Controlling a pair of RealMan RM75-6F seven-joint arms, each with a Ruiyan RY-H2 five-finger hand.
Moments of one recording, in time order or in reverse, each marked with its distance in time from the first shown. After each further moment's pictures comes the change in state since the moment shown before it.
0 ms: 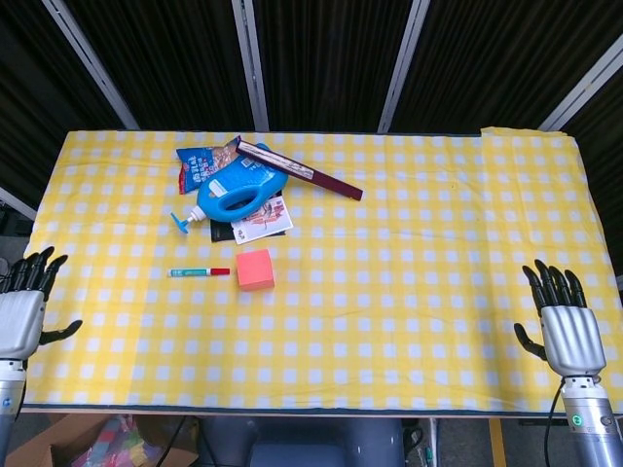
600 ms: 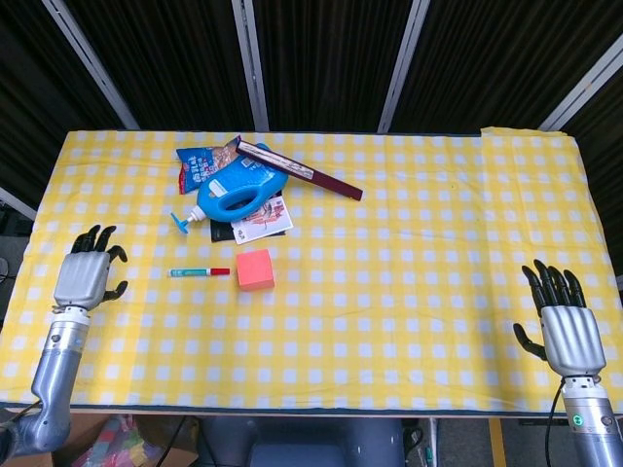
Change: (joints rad) left arm -0.251 -0.205 -0.118 0.137 -0.291 -0.263 0.293; right arm 0.002 0.004 -0.001 0.002 -0.005 -0.005 0.022
